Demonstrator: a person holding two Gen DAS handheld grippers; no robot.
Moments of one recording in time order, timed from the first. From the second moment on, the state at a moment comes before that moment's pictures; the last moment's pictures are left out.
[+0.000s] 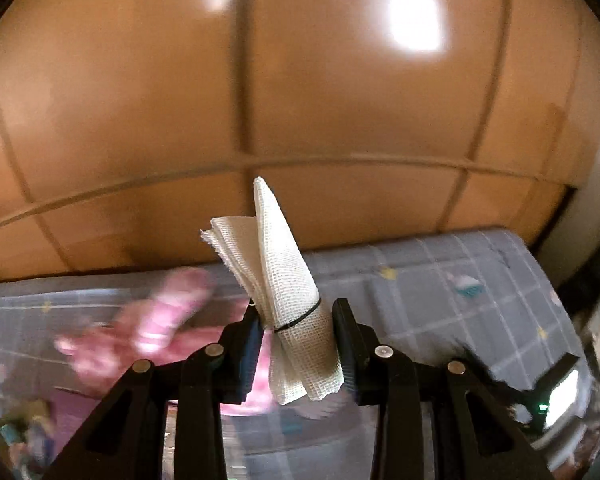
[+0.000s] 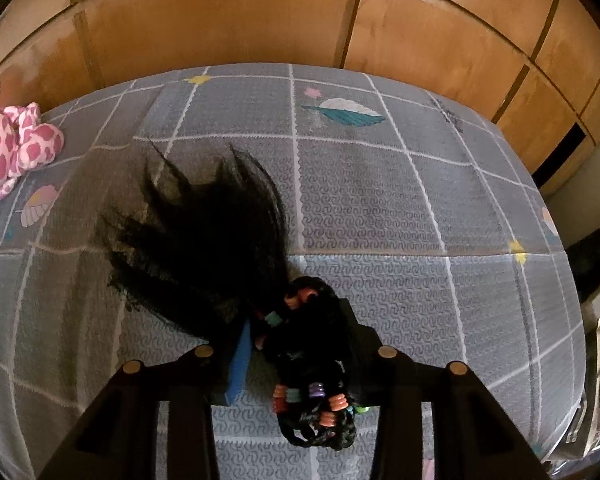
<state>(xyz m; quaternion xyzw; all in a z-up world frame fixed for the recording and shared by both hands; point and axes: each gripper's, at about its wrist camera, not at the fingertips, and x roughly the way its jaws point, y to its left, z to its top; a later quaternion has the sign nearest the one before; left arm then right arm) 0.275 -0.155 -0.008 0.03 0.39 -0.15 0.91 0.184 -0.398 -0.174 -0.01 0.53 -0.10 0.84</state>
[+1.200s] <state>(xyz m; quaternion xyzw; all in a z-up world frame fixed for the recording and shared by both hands) 0.060 0.157 -0.072 -0.07 0.37 0.13 0.92 0.183 -0.359 -0.176 -0.14 0.49 -0.11 0.86</state>
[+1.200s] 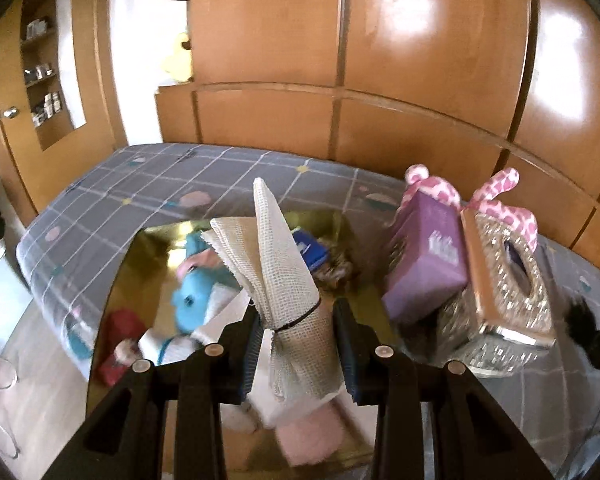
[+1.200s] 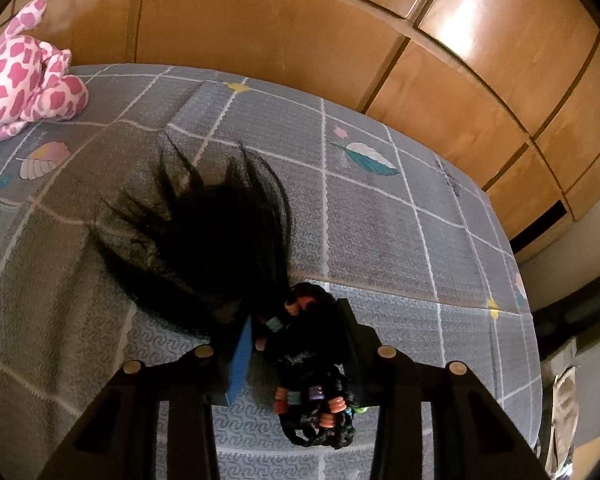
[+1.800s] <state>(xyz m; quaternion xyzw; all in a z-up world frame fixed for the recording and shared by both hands) 0.011 0.181 -0.105 -0.09 0.39 0.16 0.90 0.183 -0.358 -0.178 -0.13 0.48 -0.12 0.86</state>
